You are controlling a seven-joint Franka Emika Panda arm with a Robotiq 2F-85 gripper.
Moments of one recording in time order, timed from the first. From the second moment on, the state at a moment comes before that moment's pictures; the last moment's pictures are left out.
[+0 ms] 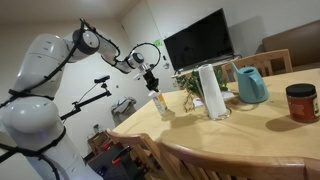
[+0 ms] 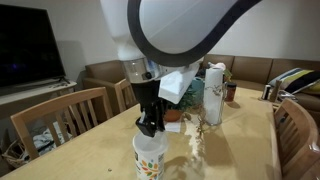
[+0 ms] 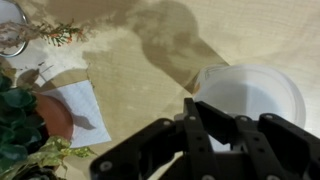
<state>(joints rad) 0.45 0.70 0.13 -1.44 -0.30 2.00 0.26</state>
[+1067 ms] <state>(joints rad) 0.46 0.81 0.13 -1.24 -0.27 1.77 0.32</state>
